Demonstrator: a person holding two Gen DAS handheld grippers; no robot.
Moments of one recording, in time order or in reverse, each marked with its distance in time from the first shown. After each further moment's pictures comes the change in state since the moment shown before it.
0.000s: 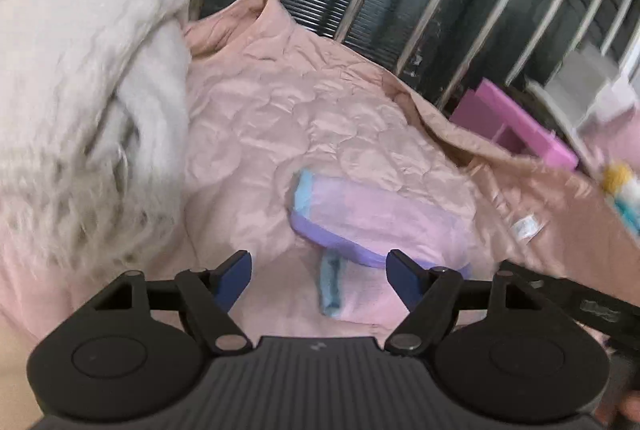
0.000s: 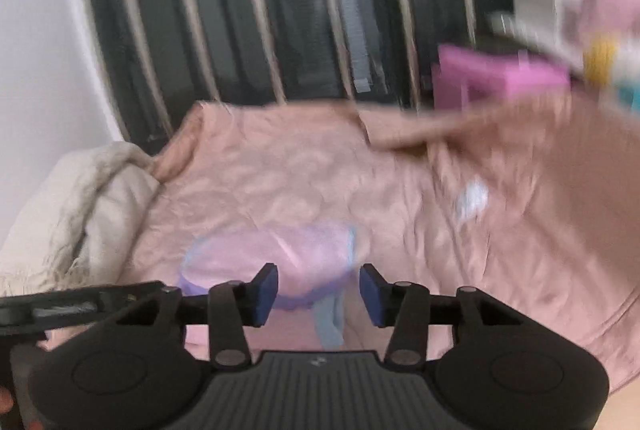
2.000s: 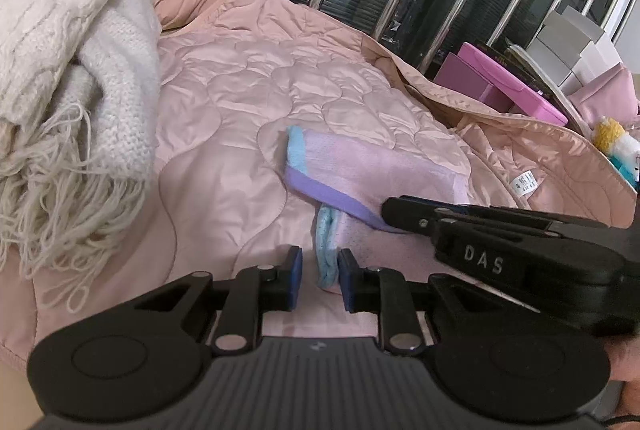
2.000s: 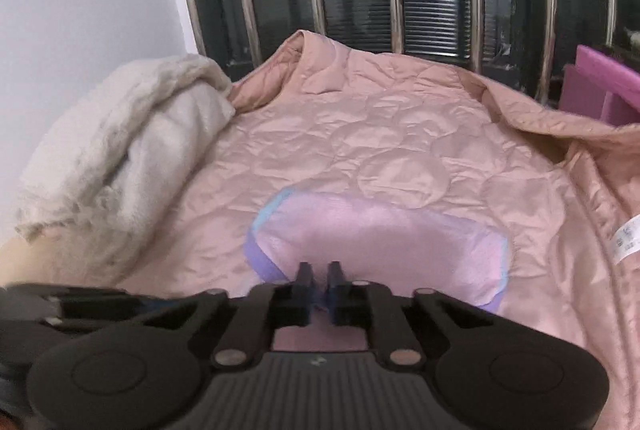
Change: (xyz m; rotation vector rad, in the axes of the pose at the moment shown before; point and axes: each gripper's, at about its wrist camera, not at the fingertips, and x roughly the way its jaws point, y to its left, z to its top) left arm 0.025 0.010 -0.014 0.090 0.055 -0.035; right arm 0.073 0.078 -0.011 -0.330 0.095 0.111
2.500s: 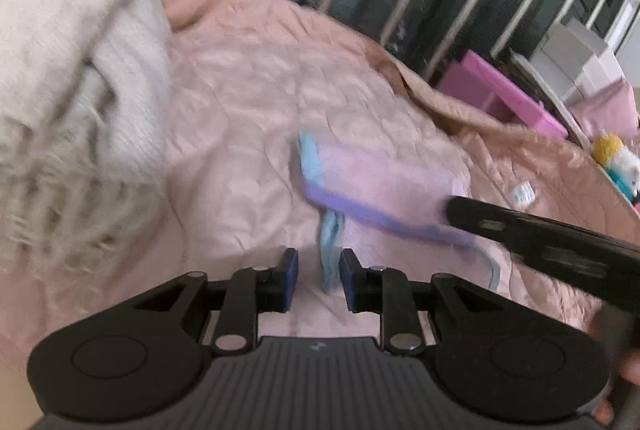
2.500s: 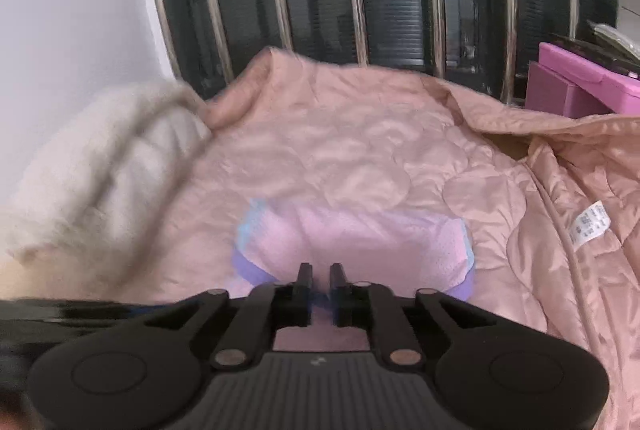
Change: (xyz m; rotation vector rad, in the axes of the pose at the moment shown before) left arm -0.017 0.004 0.008 -0.029 -0.041 0.011; right arm -0.052 -0.006 0.003 0.077 -0.087 0.004
